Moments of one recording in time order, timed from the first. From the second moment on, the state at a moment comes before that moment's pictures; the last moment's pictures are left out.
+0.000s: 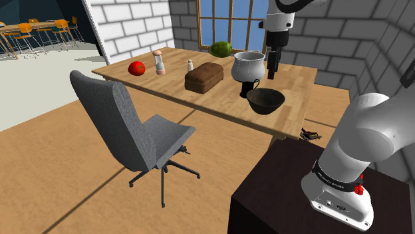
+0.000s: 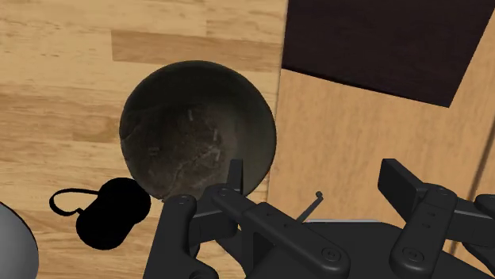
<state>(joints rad) 0.00 -0.66 -0.23 -2.43 -0.15 1.70 -0.41</state>
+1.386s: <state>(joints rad) 0.00 0.10 -0.54 -2.07 0.06 2.15 -1.04</state>
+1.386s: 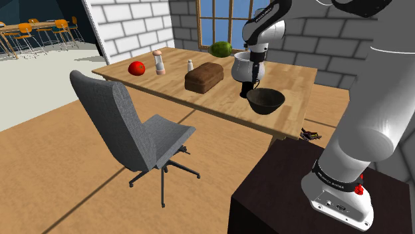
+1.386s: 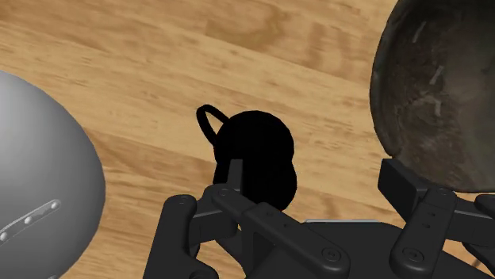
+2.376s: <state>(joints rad) -0.05 0.30 -0.51 -1.99 0.20 2.25 -1.17</state>
